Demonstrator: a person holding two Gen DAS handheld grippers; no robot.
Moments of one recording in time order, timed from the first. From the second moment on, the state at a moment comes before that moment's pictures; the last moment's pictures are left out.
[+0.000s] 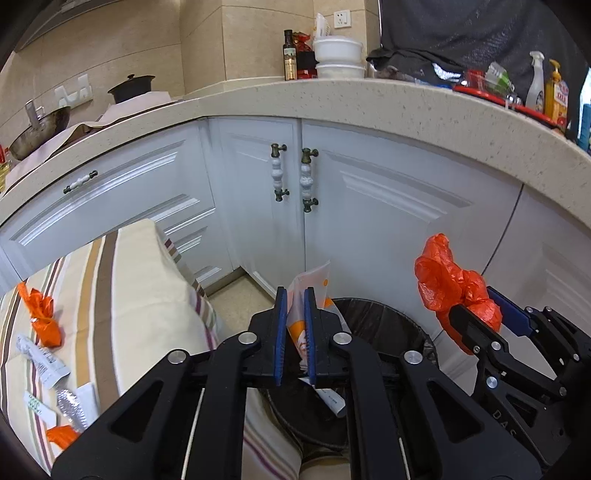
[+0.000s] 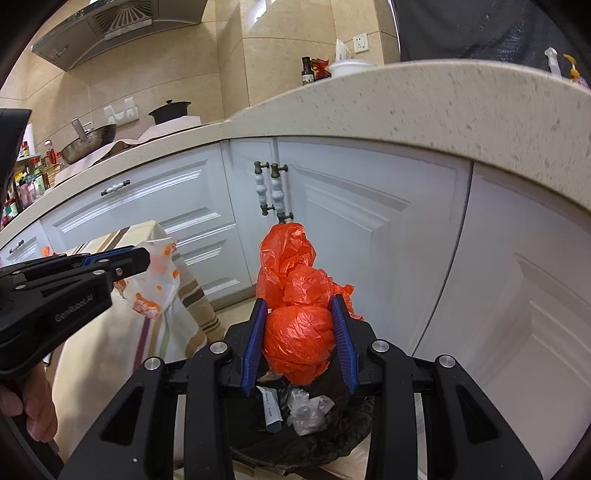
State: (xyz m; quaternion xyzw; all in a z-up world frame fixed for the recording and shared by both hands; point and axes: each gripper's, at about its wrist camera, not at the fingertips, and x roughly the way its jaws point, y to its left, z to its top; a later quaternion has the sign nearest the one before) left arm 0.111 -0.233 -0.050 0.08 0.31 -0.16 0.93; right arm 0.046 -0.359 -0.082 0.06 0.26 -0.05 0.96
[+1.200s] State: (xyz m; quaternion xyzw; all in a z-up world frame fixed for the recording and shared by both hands) left arm 0.063 -0.019 -0.016 0.03 0.29 0.01 0.96; right arm 0.050 -0.205 -0.045 0.03 0.25 0.11 0.96
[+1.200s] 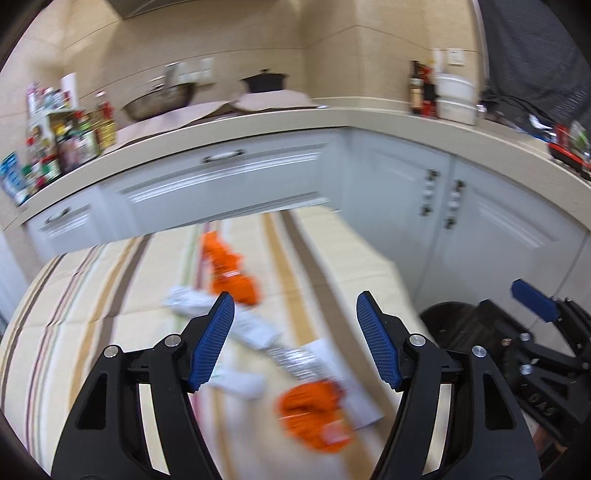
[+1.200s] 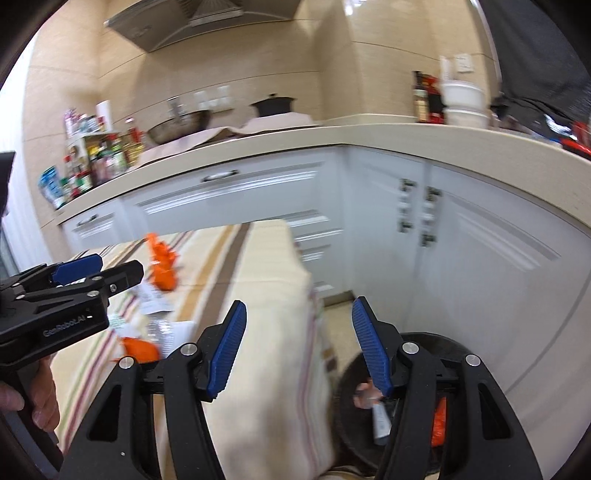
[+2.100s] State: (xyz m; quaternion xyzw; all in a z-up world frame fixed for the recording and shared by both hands) left arm 0.021 0.124 -0.048 -0.04 0.33 0.11 0.94; right arm 0.035 -0.076 -0.072 -0.05 0.34 0.21 0.92
